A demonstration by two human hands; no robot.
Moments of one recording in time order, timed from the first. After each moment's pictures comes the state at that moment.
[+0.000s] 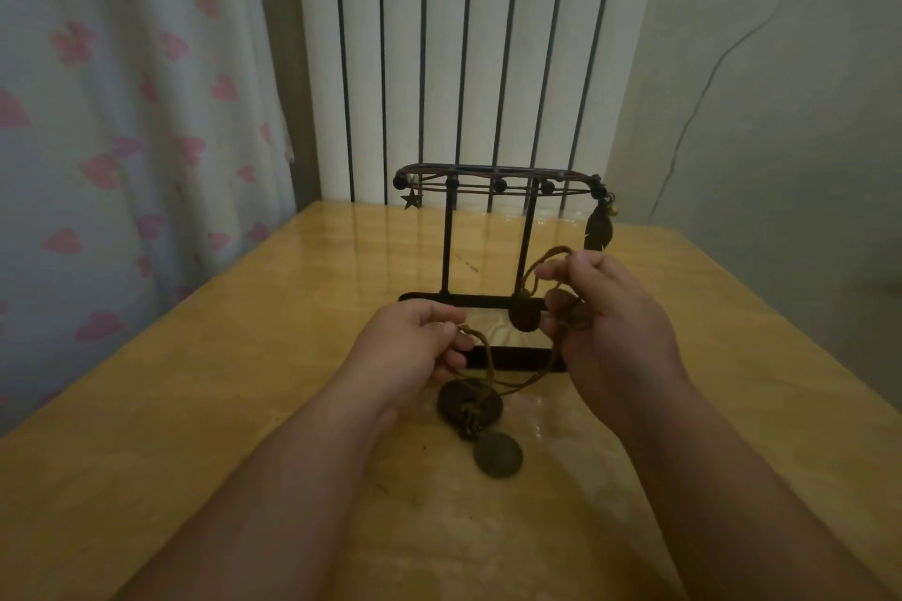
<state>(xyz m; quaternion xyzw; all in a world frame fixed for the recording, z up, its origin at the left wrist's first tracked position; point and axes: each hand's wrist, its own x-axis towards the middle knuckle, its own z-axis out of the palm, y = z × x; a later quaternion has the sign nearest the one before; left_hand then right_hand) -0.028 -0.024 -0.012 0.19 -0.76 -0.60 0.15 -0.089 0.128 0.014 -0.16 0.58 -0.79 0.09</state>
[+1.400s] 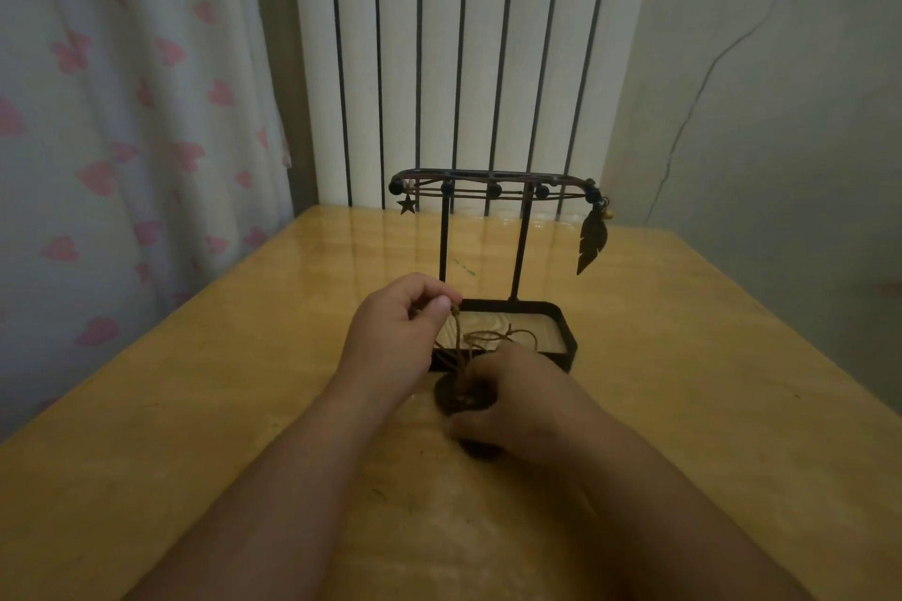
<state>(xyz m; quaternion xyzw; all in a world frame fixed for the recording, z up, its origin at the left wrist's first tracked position) -0.026 -0.027 -0.007 0.12 -0.81 -0.49 0.30 -0.081 0.101 -0.020 -0.33 0.92 -0.19 0.08</state>
